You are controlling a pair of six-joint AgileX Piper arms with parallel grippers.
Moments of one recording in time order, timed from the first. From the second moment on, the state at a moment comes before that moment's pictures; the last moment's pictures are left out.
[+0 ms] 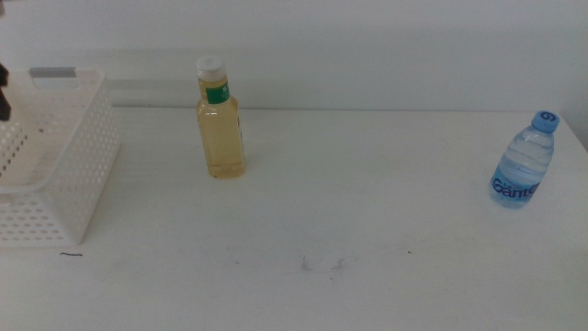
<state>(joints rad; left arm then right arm) 0.35 1.81 -1.66 -0.16 1.09 0.30 0.08 0.00 0.00 -0.07 0.20 0.14</state>
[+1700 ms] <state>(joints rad) -0.24 1.42 -0.45 0.20 -0.56 -0.27 0.08 0.00 0.00 -0.07 0.20 0.14</state>
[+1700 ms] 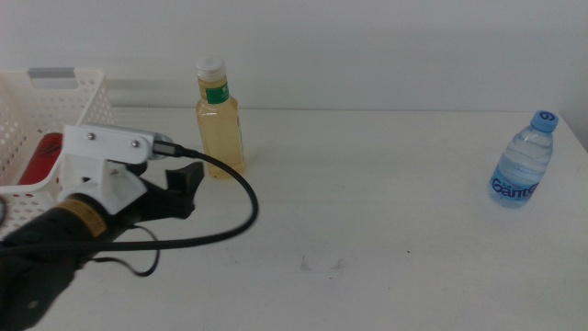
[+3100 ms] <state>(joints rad) -0.24 2.24 -1.09 0.15 -0.90 -0.19 0.08 0.00 0.00 -0.07 0.20 0.14</state>
